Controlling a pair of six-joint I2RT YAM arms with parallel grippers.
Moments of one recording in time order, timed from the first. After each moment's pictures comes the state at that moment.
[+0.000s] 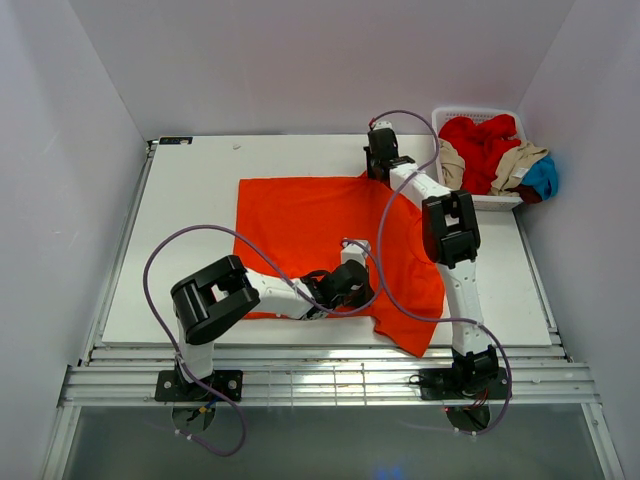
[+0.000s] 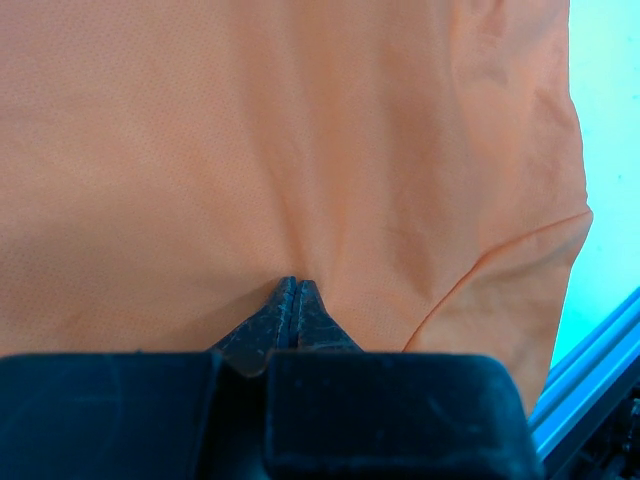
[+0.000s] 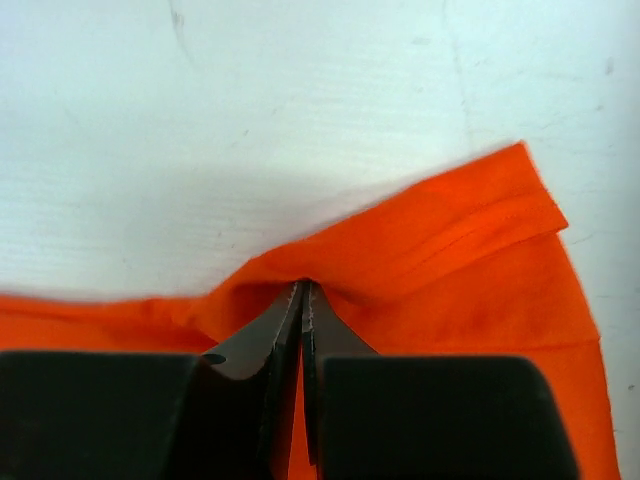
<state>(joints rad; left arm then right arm) -1.10 1.88 0.92 0.30 -0.20 -0.78 0.35 2.45 2.00 -0.24 0.23 0.10</state>
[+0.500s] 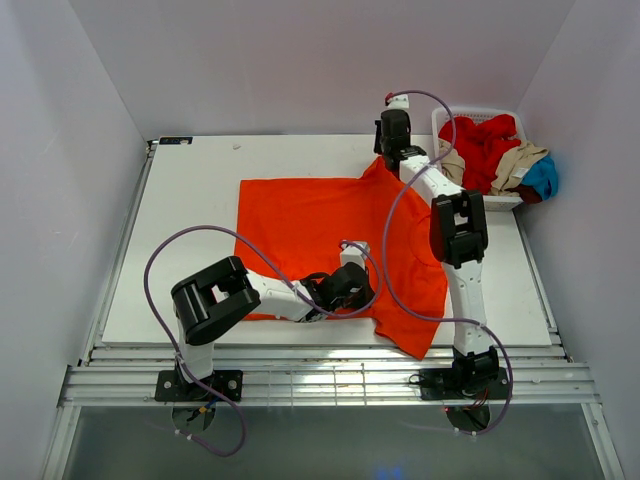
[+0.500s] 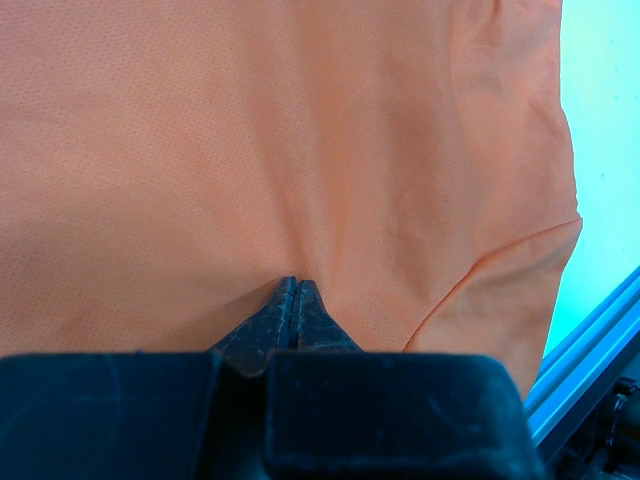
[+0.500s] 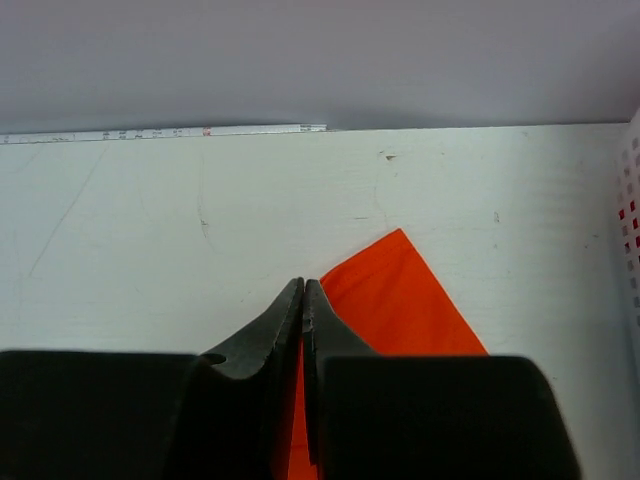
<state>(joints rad) -1.11 1.88 0.89 0.34 -0.20 -0.81 0.31 2.43 2.08 -0.05 0.27 0.16</state>
